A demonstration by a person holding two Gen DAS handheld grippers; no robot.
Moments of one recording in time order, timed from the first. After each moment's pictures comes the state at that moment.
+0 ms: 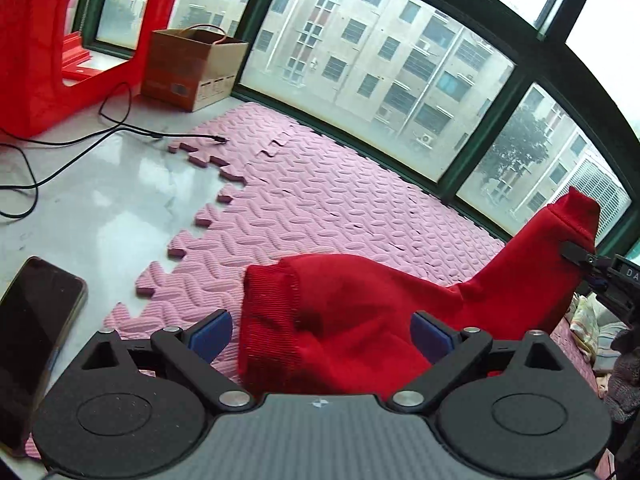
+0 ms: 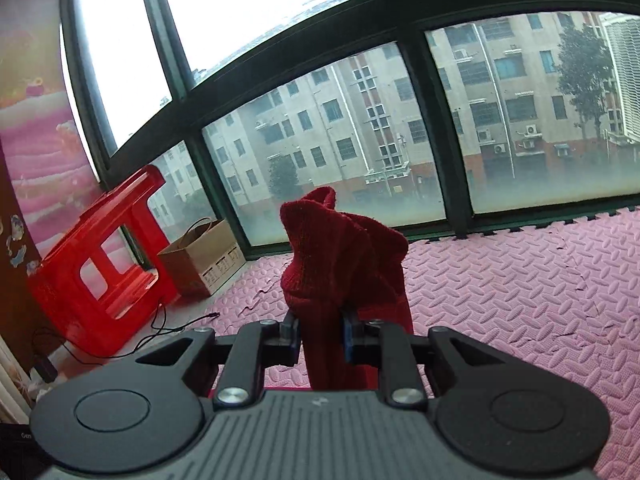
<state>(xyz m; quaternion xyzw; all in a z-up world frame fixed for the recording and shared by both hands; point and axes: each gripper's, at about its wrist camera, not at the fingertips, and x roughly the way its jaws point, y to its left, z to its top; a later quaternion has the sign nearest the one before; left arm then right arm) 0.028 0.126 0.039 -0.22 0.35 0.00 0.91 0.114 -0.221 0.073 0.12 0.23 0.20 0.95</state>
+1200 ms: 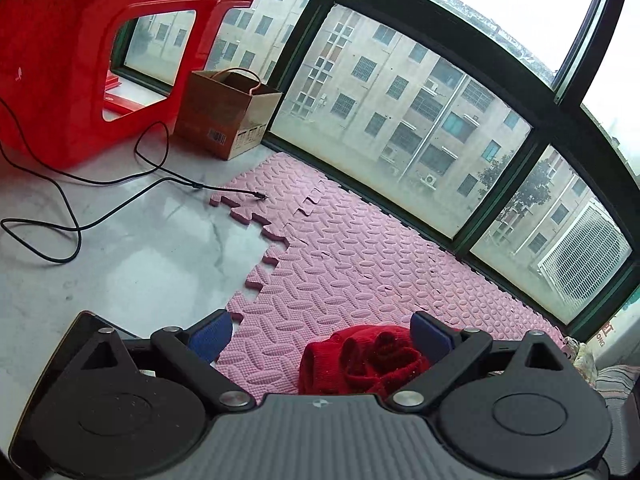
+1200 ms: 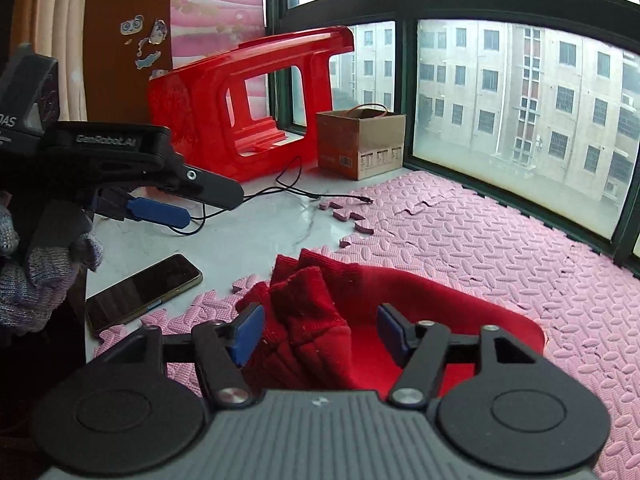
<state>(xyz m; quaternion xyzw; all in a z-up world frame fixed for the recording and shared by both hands) 0.024 0.173 0.070 -0.23 0.29 0.00 0.93 0.061 -0.059 0.036 -0.09 0.29 0.39 0.87</state>
